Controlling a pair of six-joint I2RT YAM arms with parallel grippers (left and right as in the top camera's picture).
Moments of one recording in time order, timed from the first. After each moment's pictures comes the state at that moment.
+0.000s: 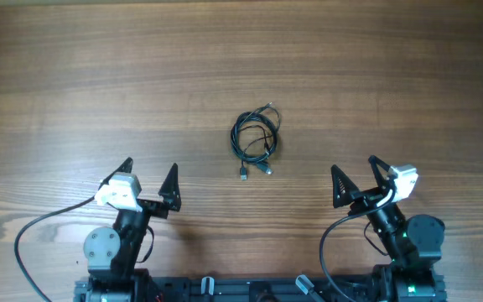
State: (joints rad) left arm -0.01 0.01 0.05 -0.11 0.21 -0.20; right arm 0.00 0.11 0.04 -0.07 -0.37 0.28
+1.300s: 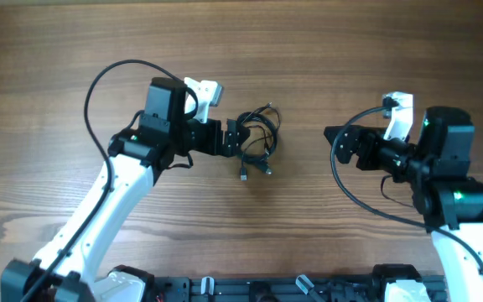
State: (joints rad) left arm -0.32 1.40 0.98 -0.46 0.49 -0.21; right arm 0.00 0.98 0.87 -0.64 -0.58 0.29
